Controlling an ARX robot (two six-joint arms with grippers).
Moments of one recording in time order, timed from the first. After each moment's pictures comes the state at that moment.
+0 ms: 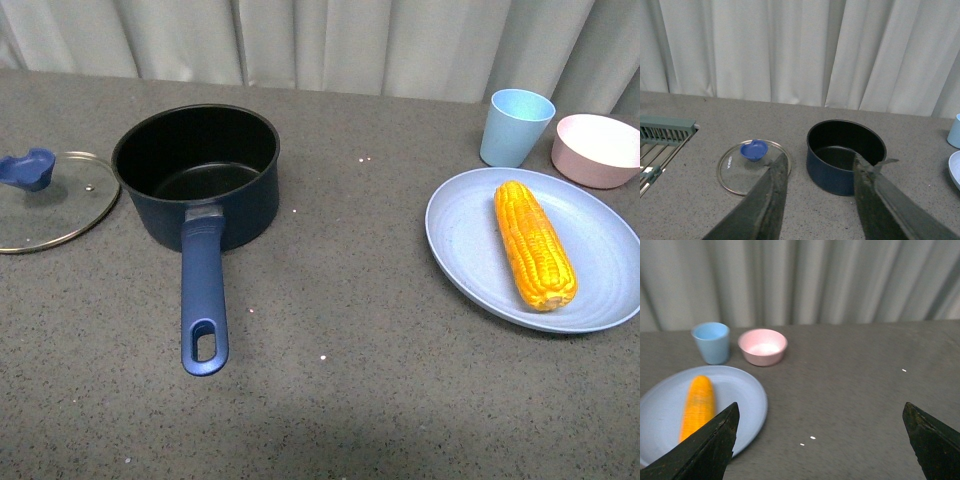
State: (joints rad) left arm 0.00 0.00 0.02 0.00 0.00 -0.01; right arm 0.13 0.19 0.04 -0.01 0.49 -0.03
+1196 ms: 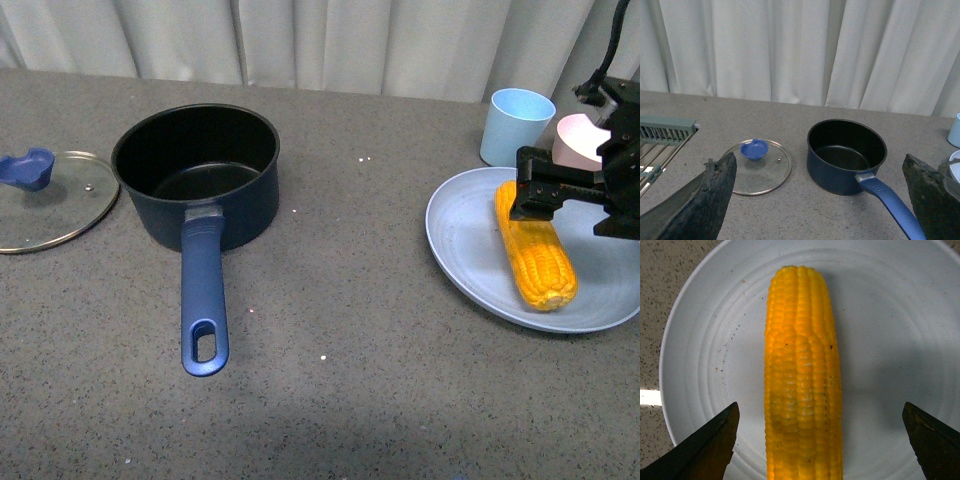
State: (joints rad) left arm 0.00 0.00 0.02 0.00 0.00 -0.01; right arm 0.08 2.05 1.09 -0.09 -0.08 0.18
